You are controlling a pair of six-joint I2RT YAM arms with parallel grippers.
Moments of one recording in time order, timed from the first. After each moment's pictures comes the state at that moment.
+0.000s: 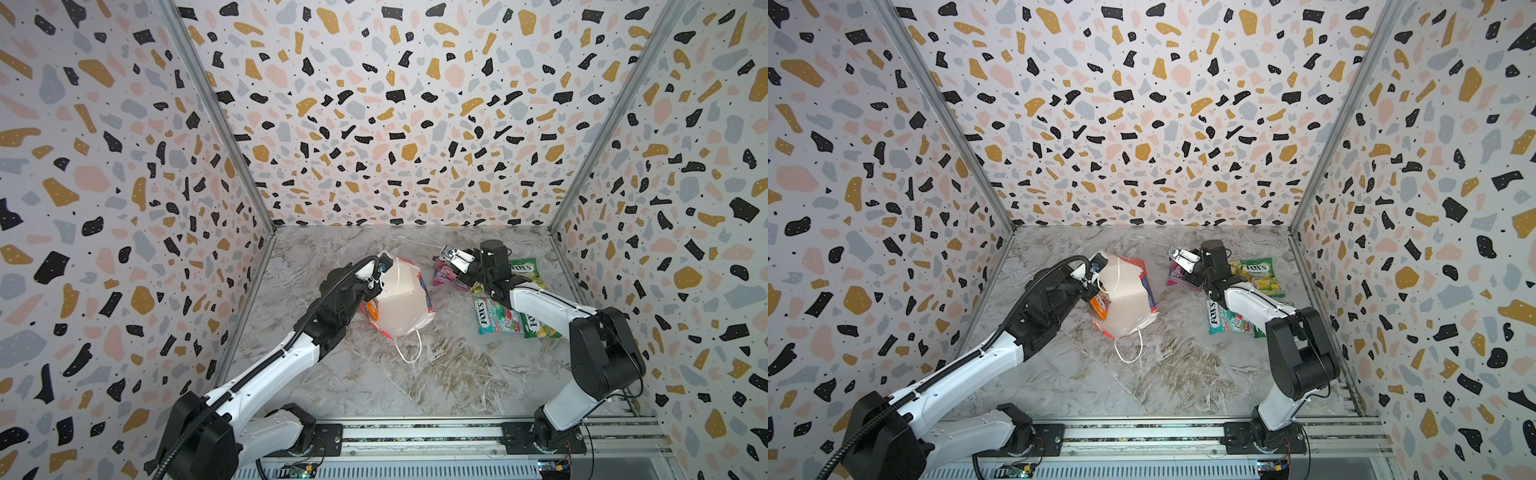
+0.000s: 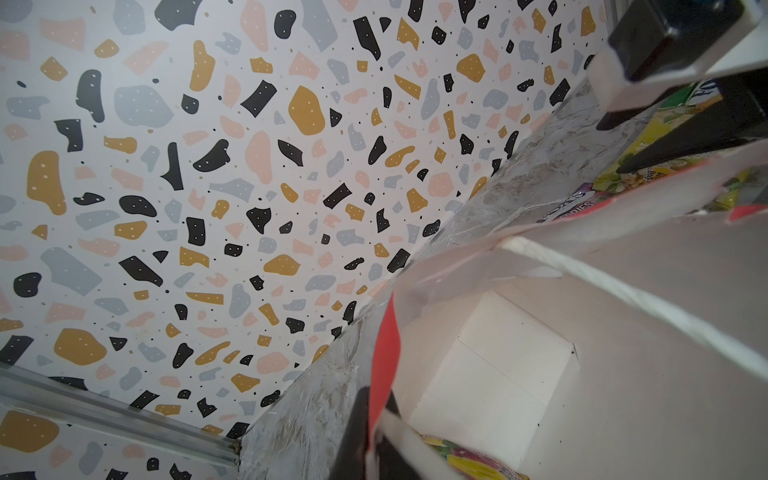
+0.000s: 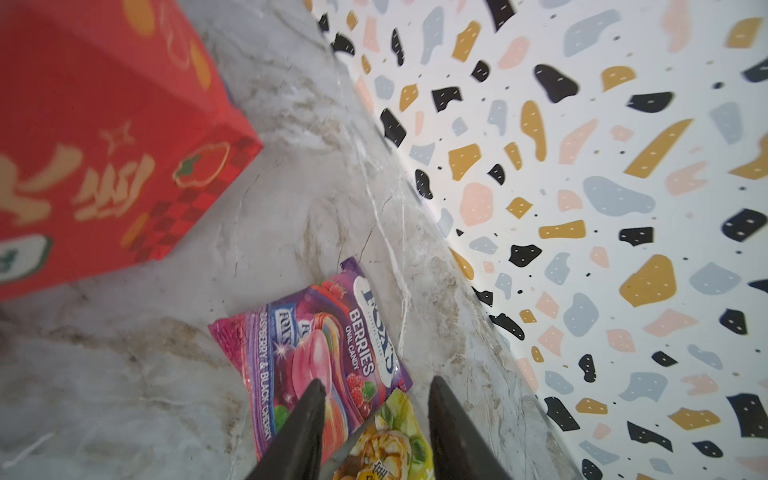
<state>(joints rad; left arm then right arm) -0.54 1.14 0.78 0.20 -0.20 0.58 0.38 1.62 1.06 0.13 -0.13 -0.71</state>
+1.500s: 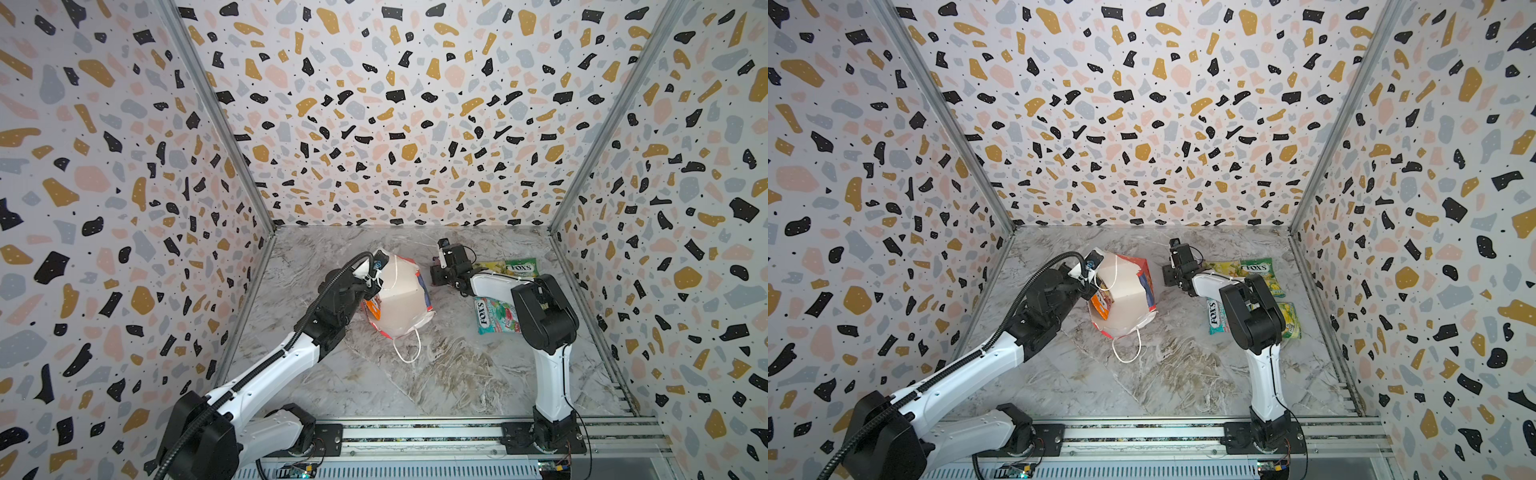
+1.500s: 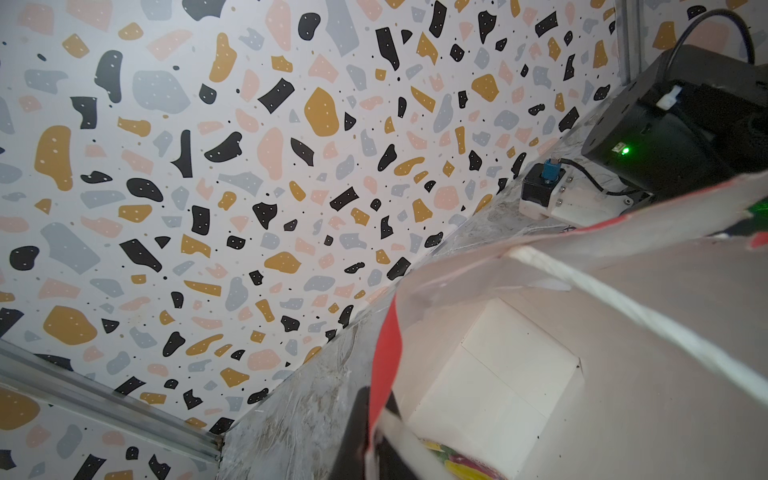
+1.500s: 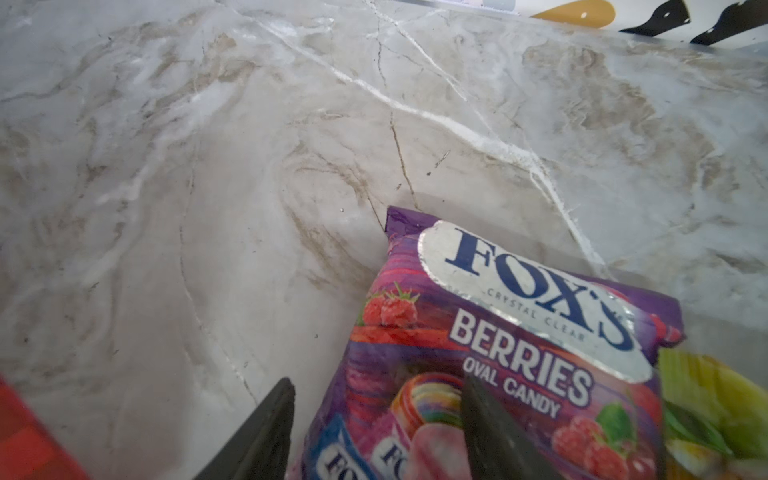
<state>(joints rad) -0.54 1.14 0.76 0.25 -0.19 0.51 0.48 2.10 1.37 -0.01 0.07 0.15</state>
